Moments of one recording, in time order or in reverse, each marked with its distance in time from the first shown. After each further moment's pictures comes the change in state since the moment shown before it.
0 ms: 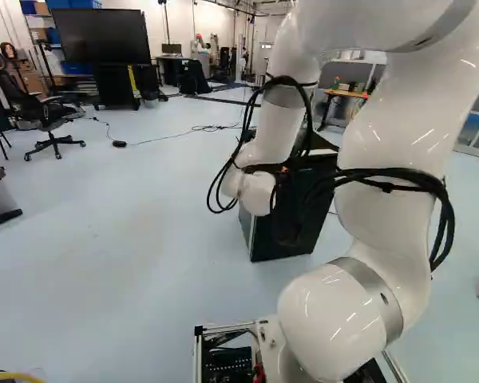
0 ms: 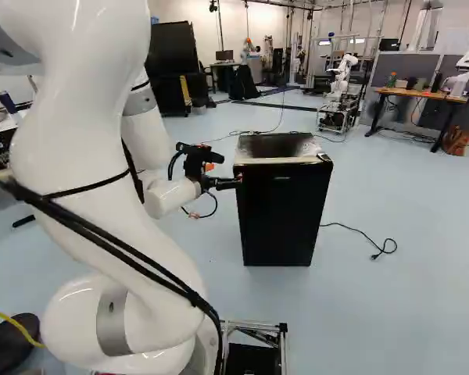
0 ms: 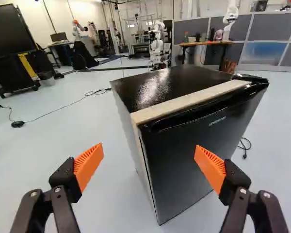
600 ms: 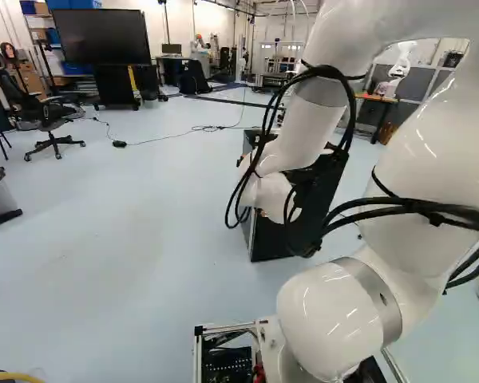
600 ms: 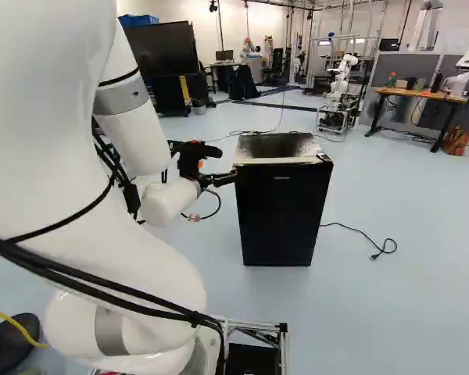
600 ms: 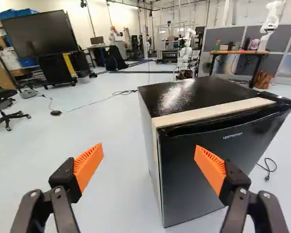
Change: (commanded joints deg) arm -3.1 12.6 8.8 -15.8 -1.1 0.0
